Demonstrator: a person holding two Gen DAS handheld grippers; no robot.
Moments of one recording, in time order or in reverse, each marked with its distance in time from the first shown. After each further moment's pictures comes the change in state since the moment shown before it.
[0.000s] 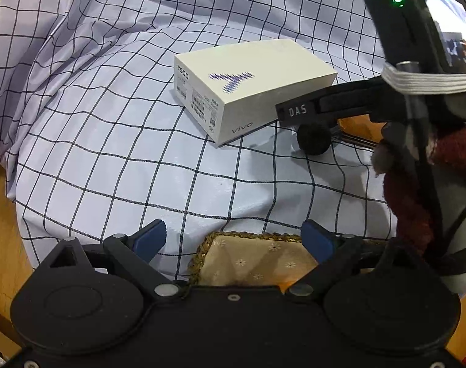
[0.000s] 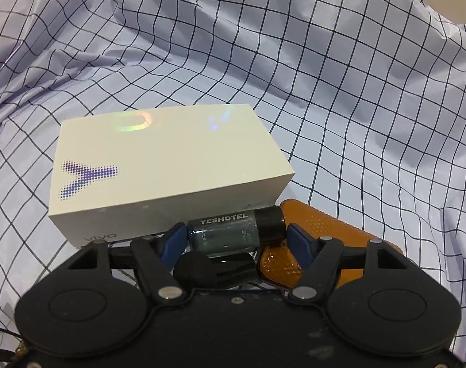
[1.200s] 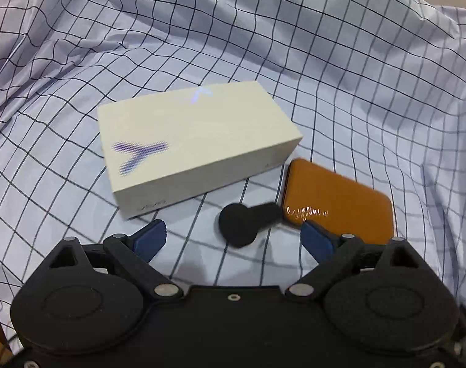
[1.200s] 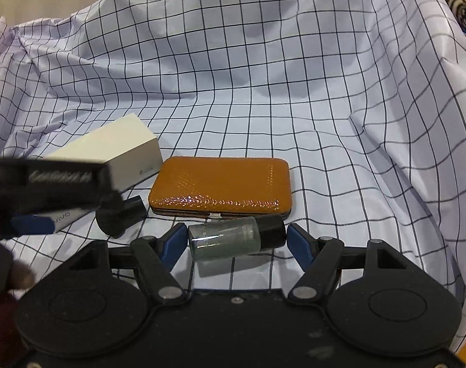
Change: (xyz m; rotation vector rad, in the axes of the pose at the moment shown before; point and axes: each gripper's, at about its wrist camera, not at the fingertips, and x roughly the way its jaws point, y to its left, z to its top) left arm 0.033 -0.070 0.073 -0.168 -0.038 0.005; right arm -0.075 -0.117 -0.101 0.403 -0.070 -0.020
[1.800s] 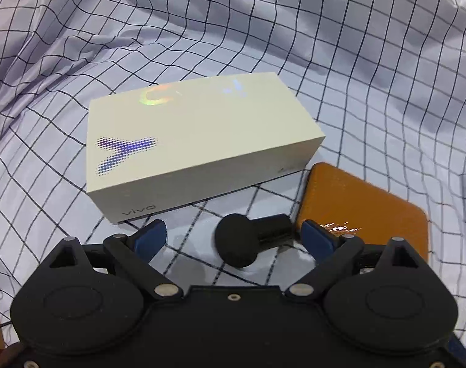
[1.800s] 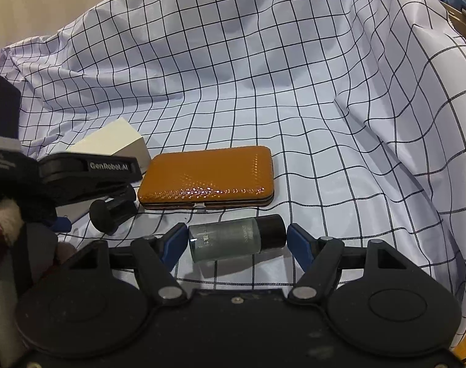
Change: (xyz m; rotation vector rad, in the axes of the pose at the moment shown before) left arm 0.029 -0.022 0.000 -0.023 -0.012 0.161; right arm -0.006 -0.021 -0.011 0.079 0.004 0.023
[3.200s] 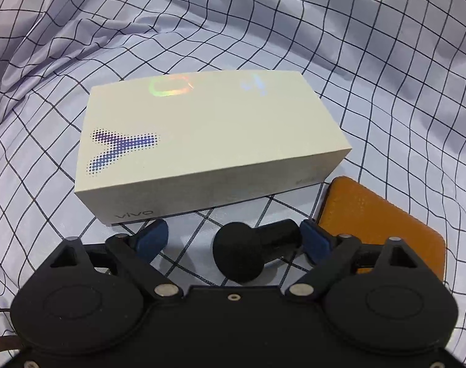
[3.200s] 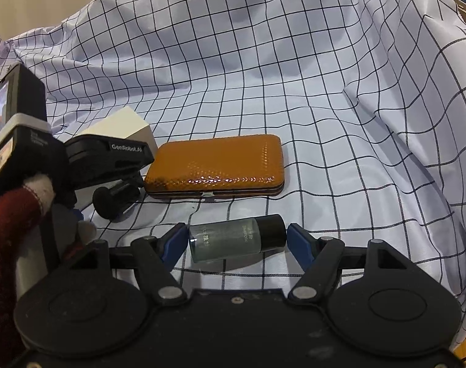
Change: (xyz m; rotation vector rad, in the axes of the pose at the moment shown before) left arm 0.019 0.001 0.009 -0.082 0.001 0.028; right arm 0.005 0.004 -0.002 -0.006 0.035 0.015
